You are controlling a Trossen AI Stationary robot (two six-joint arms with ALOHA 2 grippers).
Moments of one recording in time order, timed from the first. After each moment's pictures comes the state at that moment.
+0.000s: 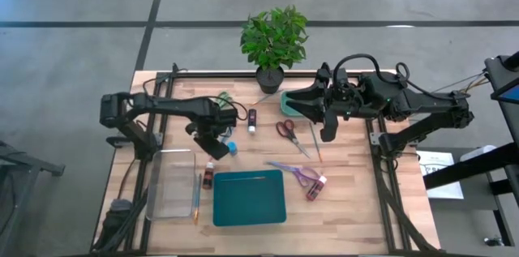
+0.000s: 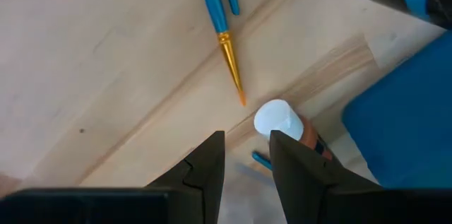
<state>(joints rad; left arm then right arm) 0.22 1.64 1.01 -1.10 0.32 -0.56 0.14 1.27 1.50 -0.14 0.21 0.39</state>
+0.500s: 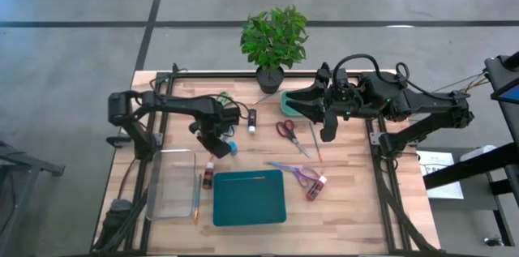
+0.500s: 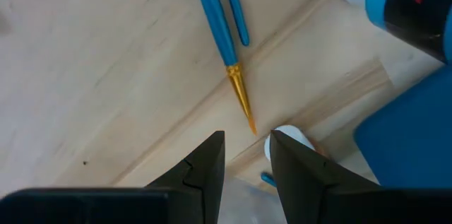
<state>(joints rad) 0.26 1.71 1.01 -1.05 0.33 -0.49 0.14 1.27 1.50 -0.14 0.21 0.39</state>
